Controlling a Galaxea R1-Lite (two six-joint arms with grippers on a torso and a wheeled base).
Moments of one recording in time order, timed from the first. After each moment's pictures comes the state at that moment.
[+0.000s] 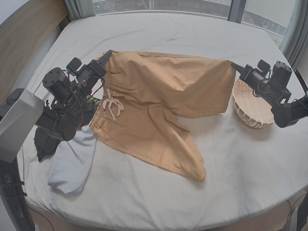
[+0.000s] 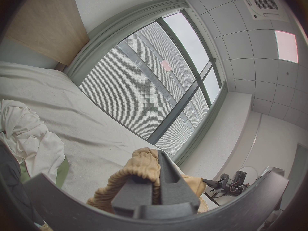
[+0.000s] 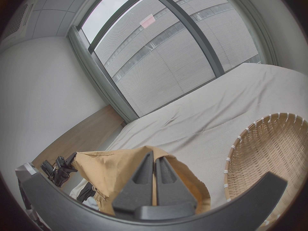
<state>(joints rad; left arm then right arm) -0.22 2.20 -1.29 -1.44 -0.31 -0.66 0.10 2.00 -1.18 -1.01 0.32 0.48</state>
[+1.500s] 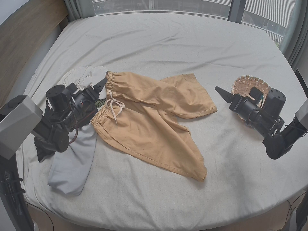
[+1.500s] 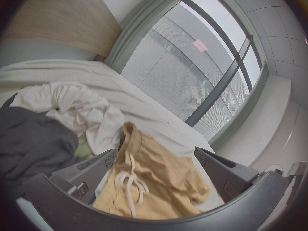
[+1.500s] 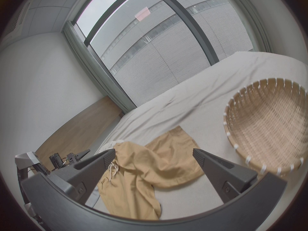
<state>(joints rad) -0.14 2.18 -0.99 -1.31 -0.20 -0.58 0.23 2.00 -0.77 -1.31 0.22 0.47</state>
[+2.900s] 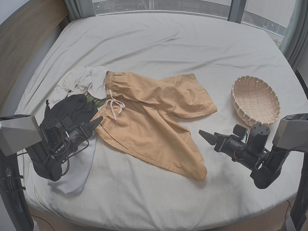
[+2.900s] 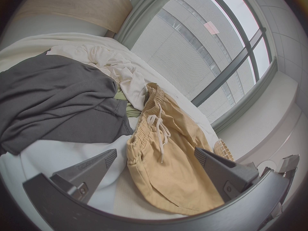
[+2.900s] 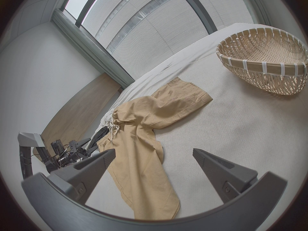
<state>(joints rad) -0.07 2.25 -0.67 -1.51 -0.32 -0.58 0.33 2.18 -0.52 -1.54 0.22 0.48</state>
